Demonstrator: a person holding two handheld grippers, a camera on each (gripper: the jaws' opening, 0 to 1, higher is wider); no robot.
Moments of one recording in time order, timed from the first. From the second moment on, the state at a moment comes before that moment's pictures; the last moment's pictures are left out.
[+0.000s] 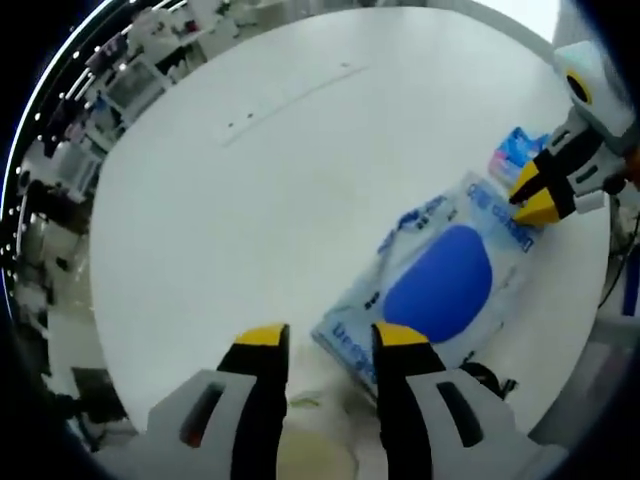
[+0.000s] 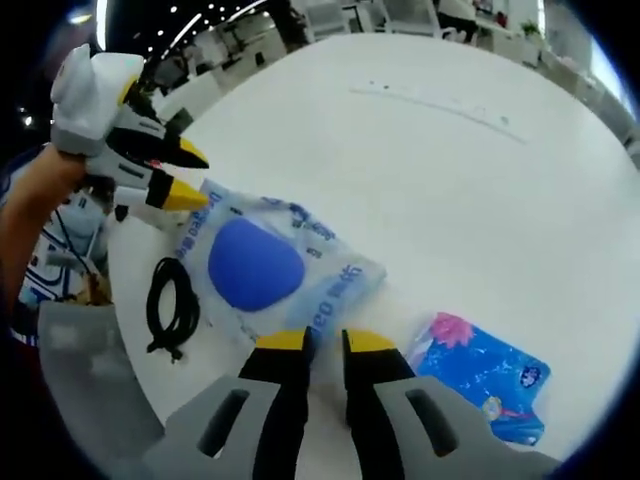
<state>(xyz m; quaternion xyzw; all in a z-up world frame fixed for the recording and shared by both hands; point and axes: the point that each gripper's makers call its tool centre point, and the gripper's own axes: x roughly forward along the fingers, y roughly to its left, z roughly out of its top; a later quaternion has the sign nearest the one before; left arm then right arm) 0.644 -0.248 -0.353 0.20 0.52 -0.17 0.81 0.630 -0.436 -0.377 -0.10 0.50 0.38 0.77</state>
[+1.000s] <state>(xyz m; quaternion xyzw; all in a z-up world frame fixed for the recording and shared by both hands) 0.580 -0.294 -0.235 0.12 0.32 -0.25 0.91 0.595 -0.416 -0.270 -0.10 0.34 0.40 0.84</state>
